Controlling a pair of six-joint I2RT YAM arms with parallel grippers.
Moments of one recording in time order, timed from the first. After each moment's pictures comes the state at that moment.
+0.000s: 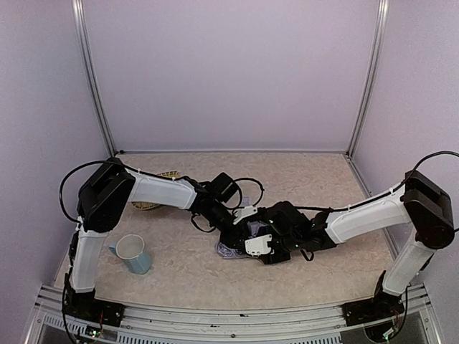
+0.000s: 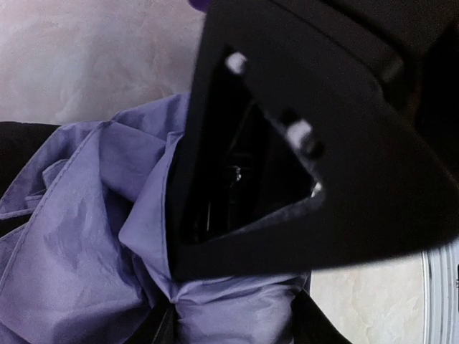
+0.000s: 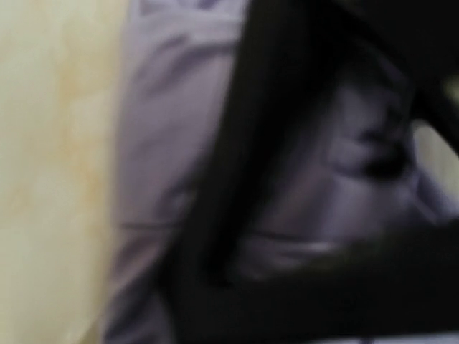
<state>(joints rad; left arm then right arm) -0.86 2.23 1.50 -0.39 0.73 0.45 0.99 1.66 0.78 -0.02 0.09 -0.86</state>
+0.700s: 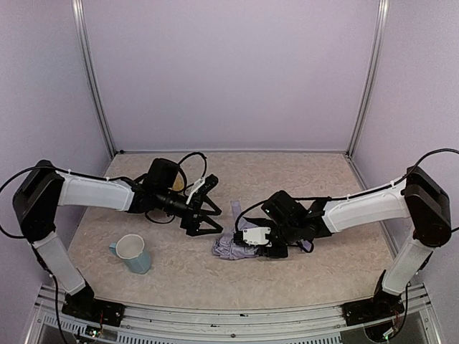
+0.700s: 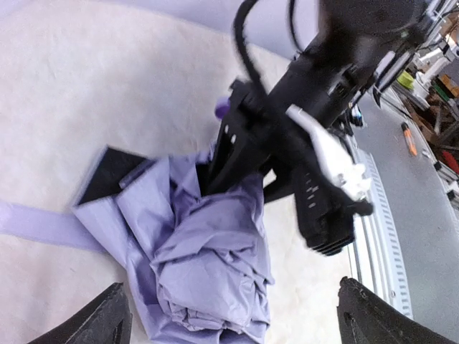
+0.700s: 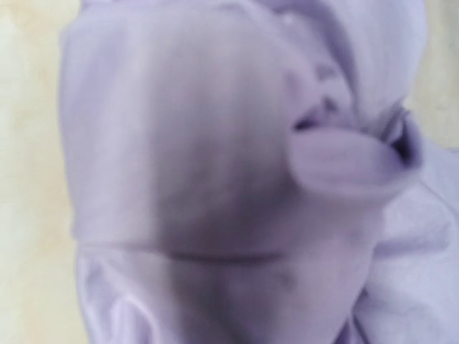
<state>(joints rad) -0.65 1.78 1.02 -0.01 0.91 0.22 0.96 1.69 0.89 -0.19 -0.01 -0.71</state>
